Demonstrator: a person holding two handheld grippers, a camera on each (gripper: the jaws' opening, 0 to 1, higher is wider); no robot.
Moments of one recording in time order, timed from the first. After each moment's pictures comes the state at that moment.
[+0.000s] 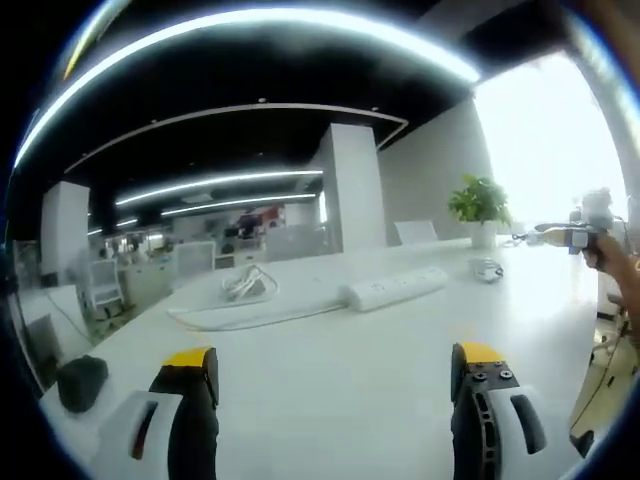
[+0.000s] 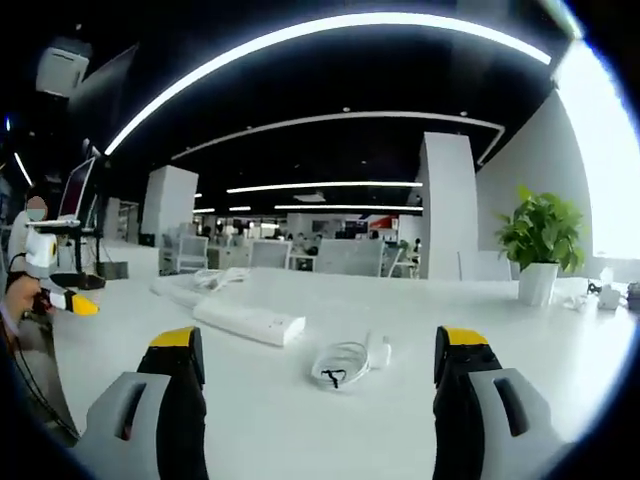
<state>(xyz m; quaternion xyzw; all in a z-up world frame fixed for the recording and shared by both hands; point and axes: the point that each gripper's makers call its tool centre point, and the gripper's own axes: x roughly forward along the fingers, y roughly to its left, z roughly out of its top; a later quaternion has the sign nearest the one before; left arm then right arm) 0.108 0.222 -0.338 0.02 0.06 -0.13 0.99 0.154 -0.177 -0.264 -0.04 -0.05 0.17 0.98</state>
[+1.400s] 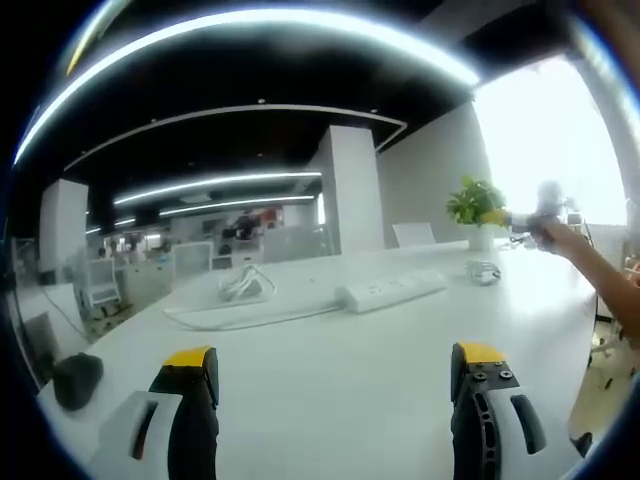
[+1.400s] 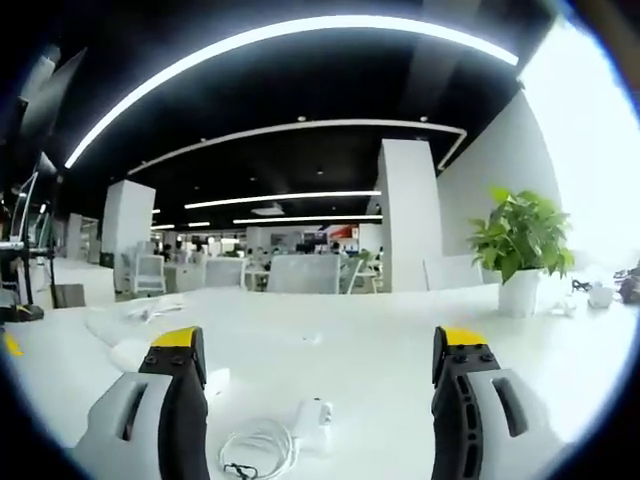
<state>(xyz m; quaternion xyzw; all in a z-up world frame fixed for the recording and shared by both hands) 0.108 0.218 -0.338 0.01 0.06 -0.13 0.99 0.278 -0.221 -0.242 -0.01 -0.05 0.08 1.00</state>
